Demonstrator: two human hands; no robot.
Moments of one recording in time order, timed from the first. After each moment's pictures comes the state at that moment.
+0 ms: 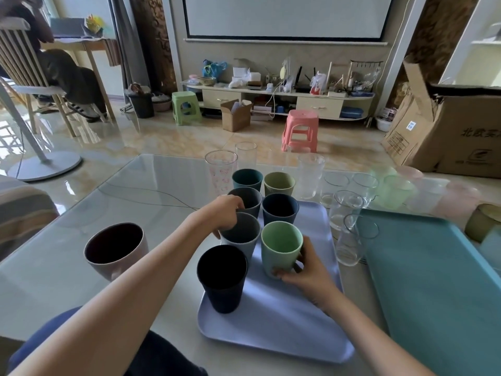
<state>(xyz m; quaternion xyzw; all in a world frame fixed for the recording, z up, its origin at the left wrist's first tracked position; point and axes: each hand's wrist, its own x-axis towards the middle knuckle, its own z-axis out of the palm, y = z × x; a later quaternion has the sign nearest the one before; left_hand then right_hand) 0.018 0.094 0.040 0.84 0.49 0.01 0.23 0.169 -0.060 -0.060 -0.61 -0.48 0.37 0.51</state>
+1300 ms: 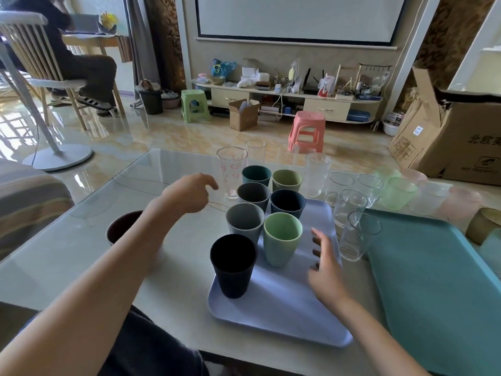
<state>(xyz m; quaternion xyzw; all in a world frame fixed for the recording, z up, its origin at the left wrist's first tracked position) -0.059 0.096 0.070 0.82 0.54 0.11 0.17 0.162 -0.085 -0.054 -0.71 -0.46 0.23 0.47</state>
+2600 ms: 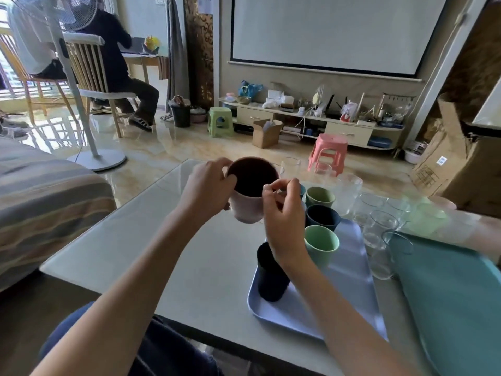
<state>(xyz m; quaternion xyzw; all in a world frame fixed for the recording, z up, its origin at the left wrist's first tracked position) -0.123 0.035 0.120 0.74 0.50 0.40 0.20 -0.003 -0.027 0.075 -0.54 -0.51 0.10 0.66</state>
